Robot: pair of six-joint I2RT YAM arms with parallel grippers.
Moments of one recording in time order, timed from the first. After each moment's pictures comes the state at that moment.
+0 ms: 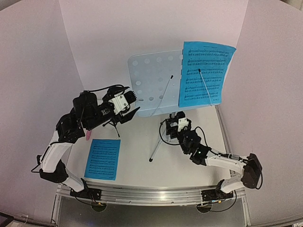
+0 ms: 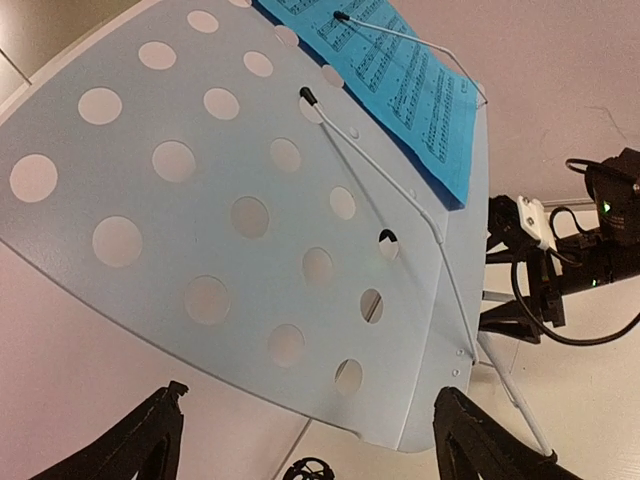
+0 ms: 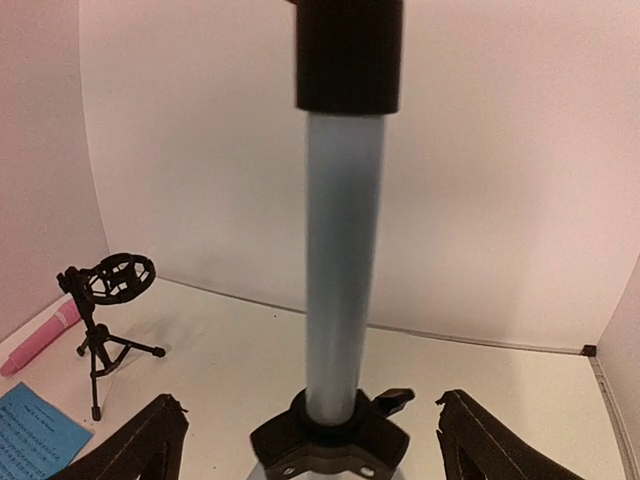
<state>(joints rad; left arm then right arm) -1.05 1.52 2.21 -0.79 -0.21 0.63 0.93 1.40 0.92 0.49 0.64 -0.02</state>
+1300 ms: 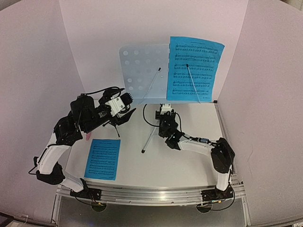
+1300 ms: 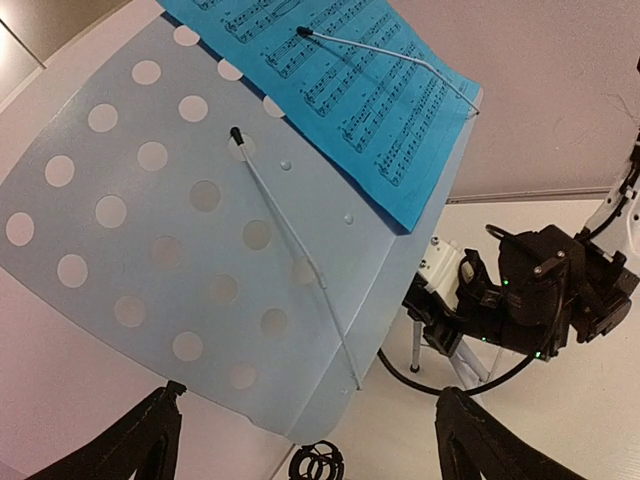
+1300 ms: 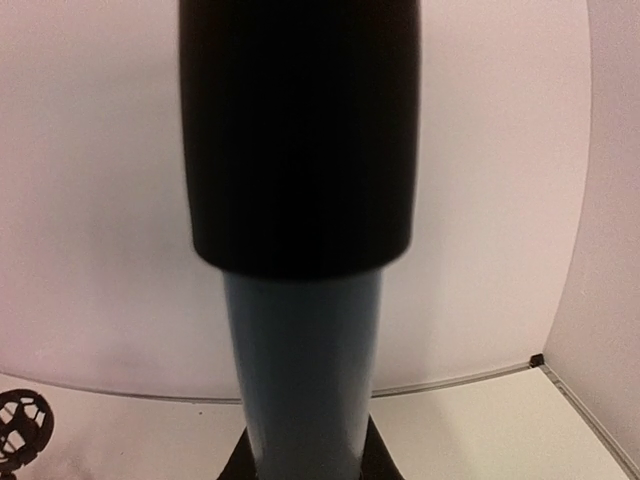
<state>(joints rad) -1.05 1.45 2.09 -0.75 -0.26 0.63 0.89 1.95 1.45 0.74 0.97 -0.18</state>
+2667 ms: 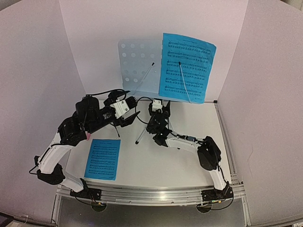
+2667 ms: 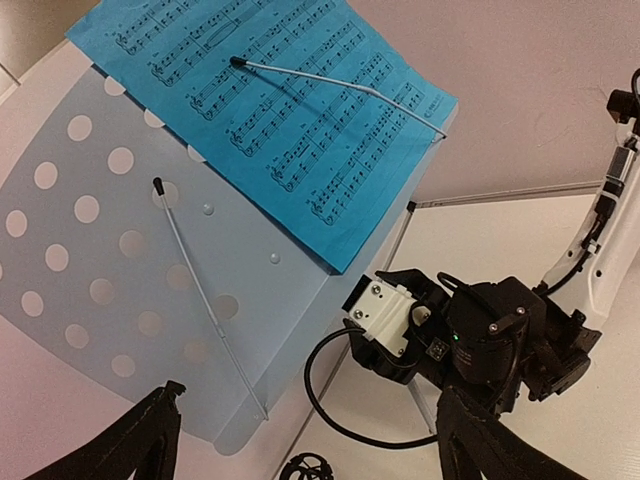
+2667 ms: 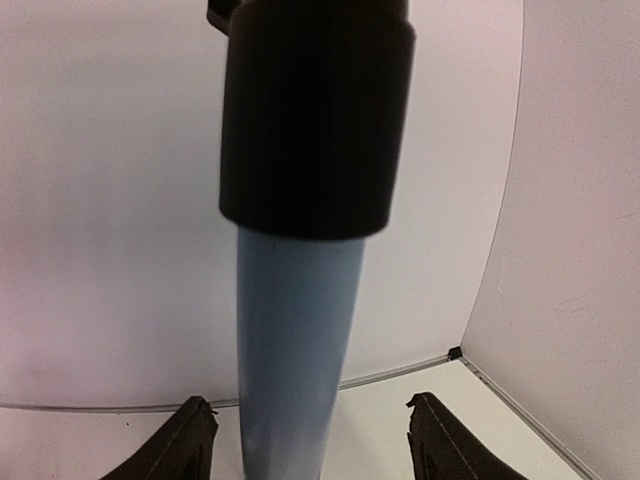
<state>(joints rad) -1.05 1.45 2.03 -0.70 -0.20 0.65 0.93 2.20 1.78 0.84 1.26 -0.49</state>
